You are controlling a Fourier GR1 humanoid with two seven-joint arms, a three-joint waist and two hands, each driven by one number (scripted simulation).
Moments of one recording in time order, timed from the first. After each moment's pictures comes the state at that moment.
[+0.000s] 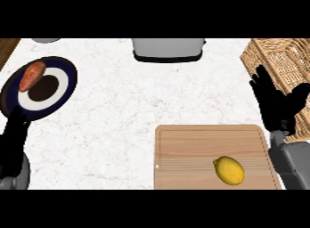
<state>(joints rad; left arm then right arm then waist) 0.07 0.41 -0.03 -1.53 0.22 0.41 0.18 -0.30 -0.32 0.09 -1.34 -0.29 -0.25 0.12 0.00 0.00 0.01</state>
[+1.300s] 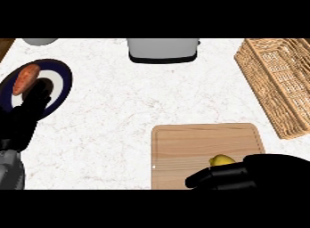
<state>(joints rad) -0.13 0.46 -0.06 -1.44 0.29 0.14 0.18 -0.33 -0.63 0.40 -2.13 -0.12 0.65 -0.25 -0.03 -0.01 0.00</state>
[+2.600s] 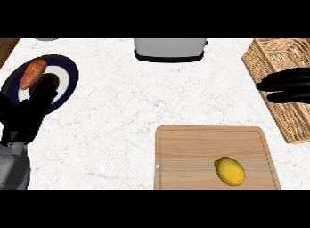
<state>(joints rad) -0.19 0.42 -0.03 -1.38 0.25 0.09 0.18 -0.59 -0.94 0.09 -1.78 -0.13 0.97 -0.19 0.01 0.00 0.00</state>
